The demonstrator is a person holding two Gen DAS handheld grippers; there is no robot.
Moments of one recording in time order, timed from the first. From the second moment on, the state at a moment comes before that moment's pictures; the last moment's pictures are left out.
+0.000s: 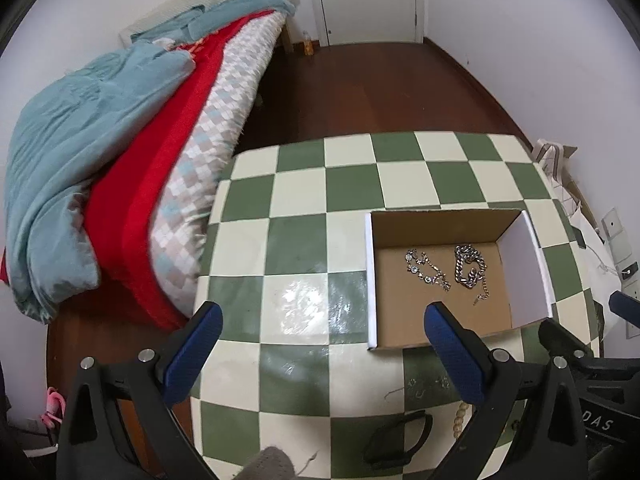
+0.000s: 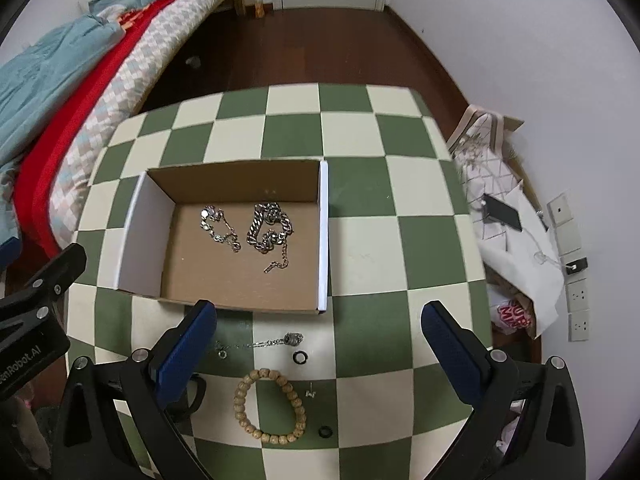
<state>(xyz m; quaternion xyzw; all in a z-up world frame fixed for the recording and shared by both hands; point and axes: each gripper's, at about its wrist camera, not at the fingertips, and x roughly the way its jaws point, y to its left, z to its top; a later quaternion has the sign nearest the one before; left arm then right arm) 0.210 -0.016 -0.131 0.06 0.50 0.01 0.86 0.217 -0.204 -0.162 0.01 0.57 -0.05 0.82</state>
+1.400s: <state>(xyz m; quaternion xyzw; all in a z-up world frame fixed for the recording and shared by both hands) 0.107 0.011 -0.201 0.07 0.52 0.05 0.85 0.107 -0.207 -0.238 0.08 0.58 -0.02 0.81</state>
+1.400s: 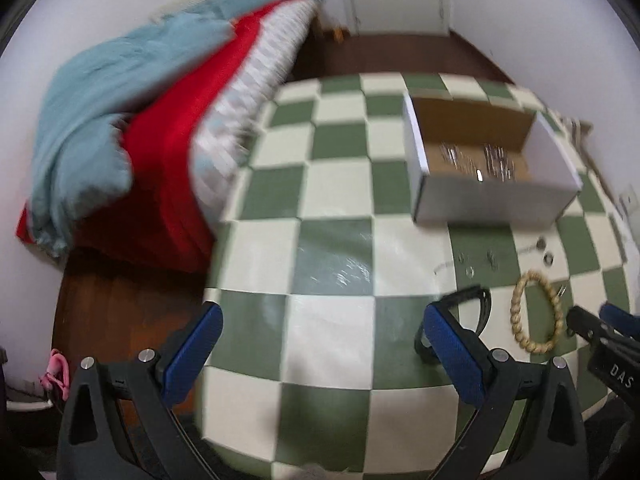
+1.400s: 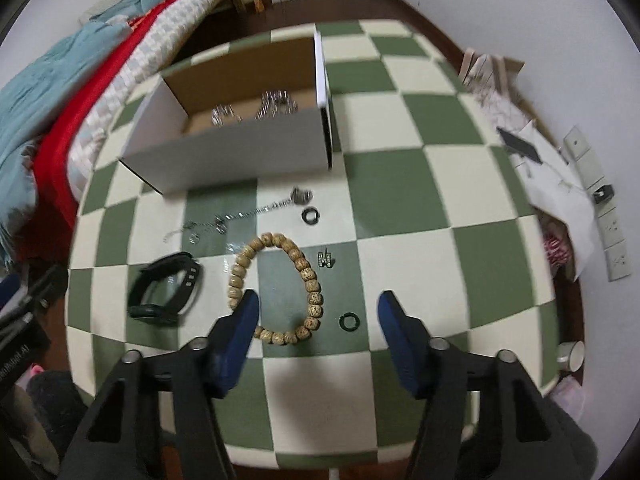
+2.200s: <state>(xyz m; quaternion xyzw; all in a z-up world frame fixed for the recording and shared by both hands) 0.125 -0.013 -0.252 0.07 0.58 -0.06 0.81 0.110 -0.212 -0.268 0.03 0.60 -0.01 0.80</state>
